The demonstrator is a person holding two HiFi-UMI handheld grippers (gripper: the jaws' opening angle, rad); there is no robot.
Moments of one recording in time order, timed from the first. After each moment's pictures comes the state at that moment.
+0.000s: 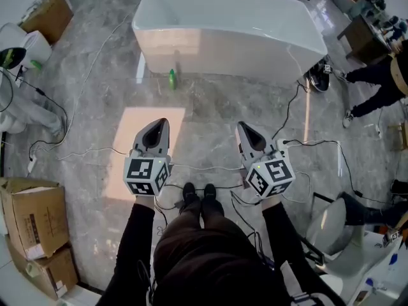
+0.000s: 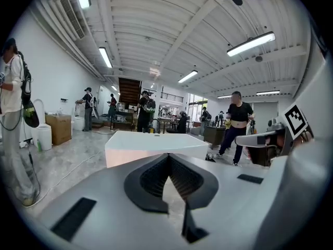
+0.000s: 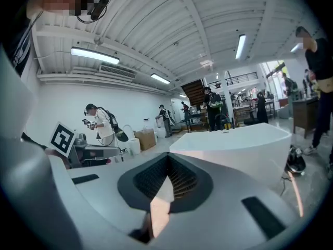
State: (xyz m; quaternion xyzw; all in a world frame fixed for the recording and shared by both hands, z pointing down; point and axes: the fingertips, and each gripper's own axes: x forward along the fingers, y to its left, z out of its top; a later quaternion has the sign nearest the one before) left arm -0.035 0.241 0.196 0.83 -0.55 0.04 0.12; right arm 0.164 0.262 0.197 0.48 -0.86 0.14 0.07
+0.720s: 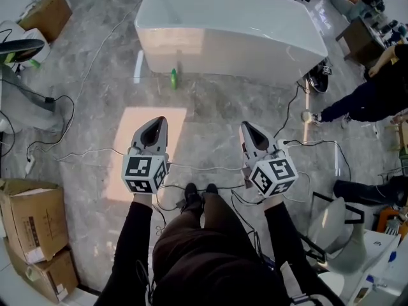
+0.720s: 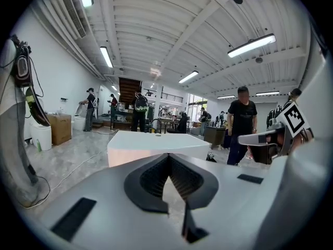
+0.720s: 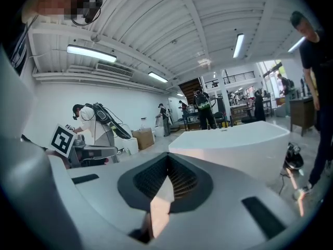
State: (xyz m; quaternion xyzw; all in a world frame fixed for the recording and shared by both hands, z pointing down) left arm -0.072 0.233 0.204 0.83 -0.54 0.04 0.12; right arm 0.144 0.257 0.204 0.50 -0.85 0.15 0.07
